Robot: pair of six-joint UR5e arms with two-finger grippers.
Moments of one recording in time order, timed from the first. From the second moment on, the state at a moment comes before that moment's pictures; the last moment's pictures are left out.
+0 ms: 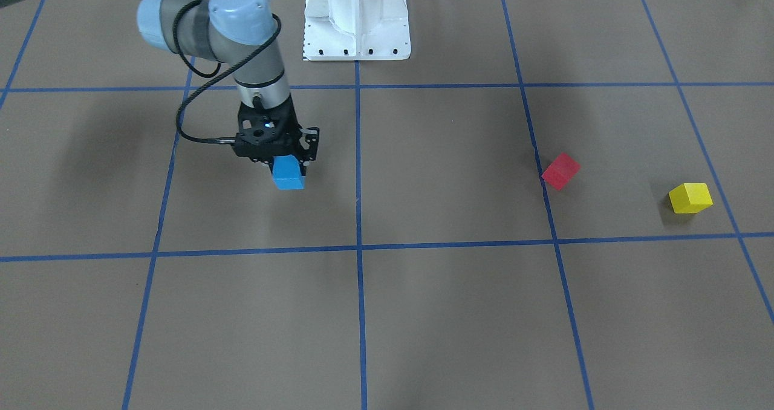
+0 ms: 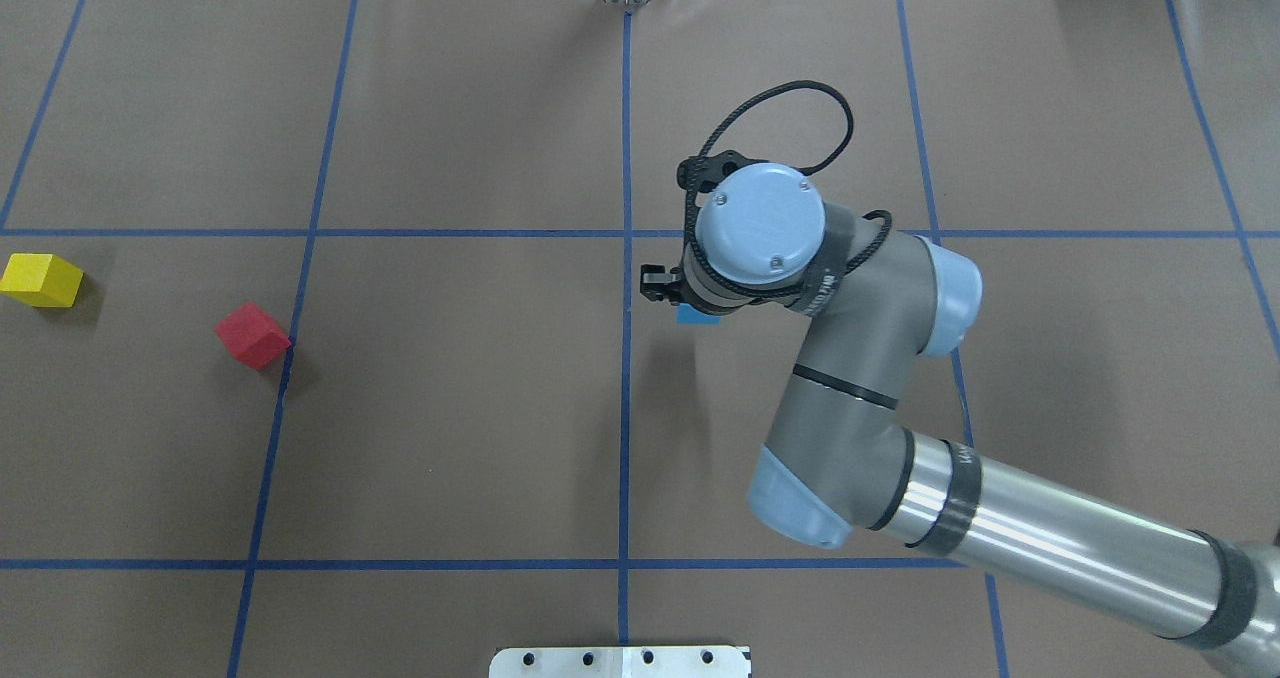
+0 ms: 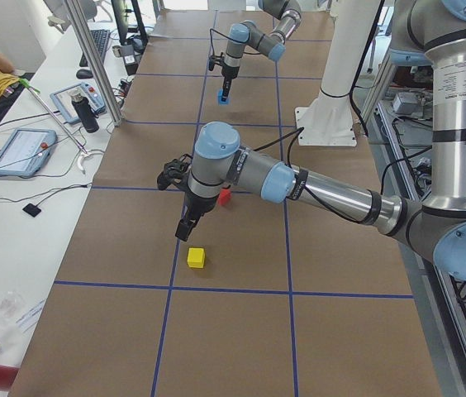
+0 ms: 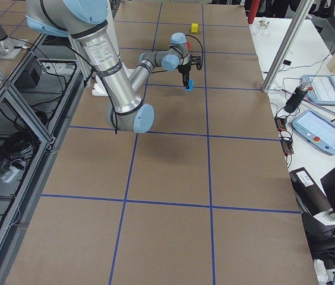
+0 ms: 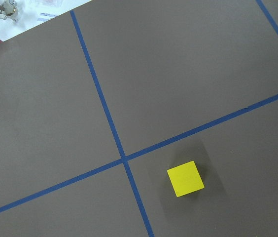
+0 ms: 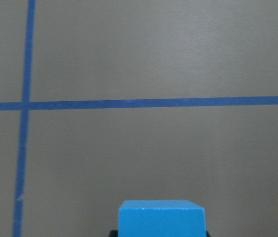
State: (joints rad) left arm -1.55 -1.48 -1.97 -1.67 -2.26 0.10; right arm 0.50 -0.85 1.62 -1.52 1.70 1.27
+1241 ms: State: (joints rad) left arm -1.55 -1.47 -1.96 -1.67 -2.26 0.10; right arm 0.41 -0.73 1.47 -1.49 1.61 1.29
